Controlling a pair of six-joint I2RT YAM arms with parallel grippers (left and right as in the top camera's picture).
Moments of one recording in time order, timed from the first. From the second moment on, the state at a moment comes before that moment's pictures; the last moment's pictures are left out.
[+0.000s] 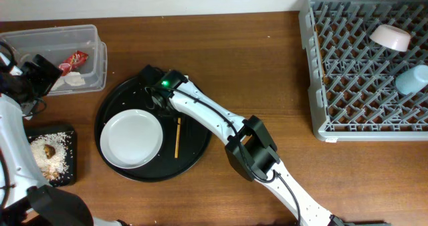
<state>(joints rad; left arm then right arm) 0.52 1.68 1.65 -1.00 0.18 -0.44 0.82 2.67 2.48 -1.24 0.13 0.89</state>
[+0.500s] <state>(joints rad) 0.52 1.68 1.65 -1.00 0.18 -0.44 0.42 2.54 3.11 -1.62 -0.01 0.38</state>
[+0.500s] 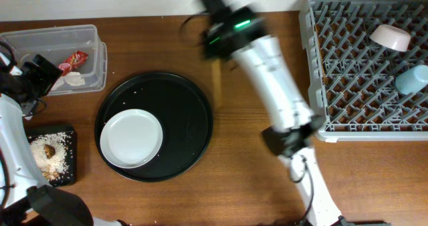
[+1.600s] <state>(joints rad) 0.52 1.68 1.65 -1.00 0.18 -0.44 -0.23 2.51 2.64 -1.32 -0.34 -0.13</state>
